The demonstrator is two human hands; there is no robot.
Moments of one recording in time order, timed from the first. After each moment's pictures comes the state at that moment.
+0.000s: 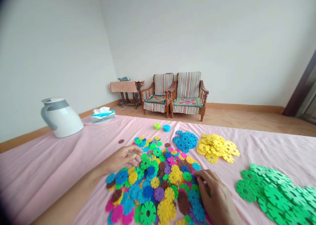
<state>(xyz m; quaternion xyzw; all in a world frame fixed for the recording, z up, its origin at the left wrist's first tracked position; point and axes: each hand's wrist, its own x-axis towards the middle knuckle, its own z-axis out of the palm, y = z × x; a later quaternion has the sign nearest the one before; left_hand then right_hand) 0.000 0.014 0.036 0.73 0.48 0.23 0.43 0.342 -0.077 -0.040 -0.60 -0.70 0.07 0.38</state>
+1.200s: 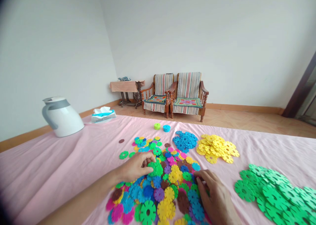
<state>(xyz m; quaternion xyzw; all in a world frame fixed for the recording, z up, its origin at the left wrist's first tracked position) 0.053 0.000 0.029 0.84 0.44 0.17 0.28 0.334 -0.080 -0.039 -0.61 -0.69 0.09 0.39</state>
